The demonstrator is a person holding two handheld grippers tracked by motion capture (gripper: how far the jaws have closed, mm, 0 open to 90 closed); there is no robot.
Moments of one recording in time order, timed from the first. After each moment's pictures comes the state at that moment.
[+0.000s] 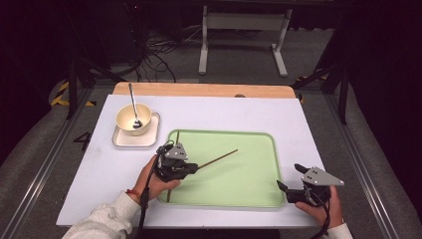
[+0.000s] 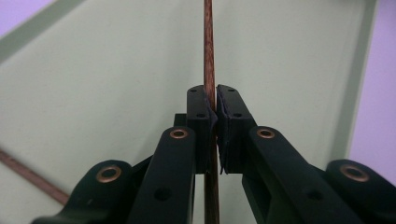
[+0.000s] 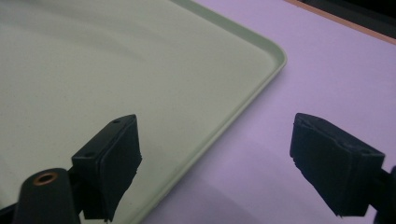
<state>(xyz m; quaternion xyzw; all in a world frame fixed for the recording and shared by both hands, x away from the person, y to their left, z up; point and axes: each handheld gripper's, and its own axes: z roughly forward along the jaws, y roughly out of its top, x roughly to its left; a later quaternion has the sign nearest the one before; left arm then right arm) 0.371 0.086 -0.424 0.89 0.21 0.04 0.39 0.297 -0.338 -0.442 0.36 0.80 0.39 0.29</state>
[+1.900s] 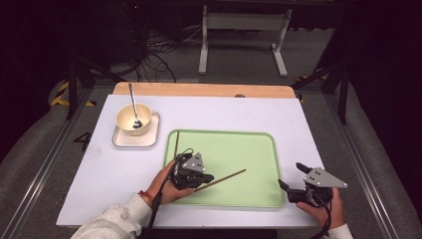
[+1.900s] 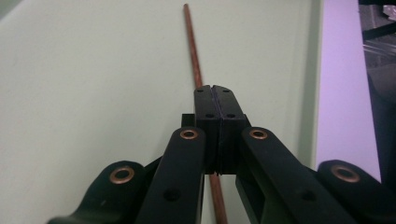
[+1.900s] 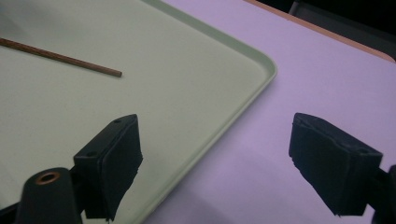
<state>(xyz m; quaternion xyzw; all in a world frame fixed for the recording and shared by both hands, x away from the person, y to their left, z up) 0.362 0.044 -0.433 0.91 0.10 0.02 0.39 0.292 -0.339 -0.438 0.36 0.79 0.40 0.31</state>
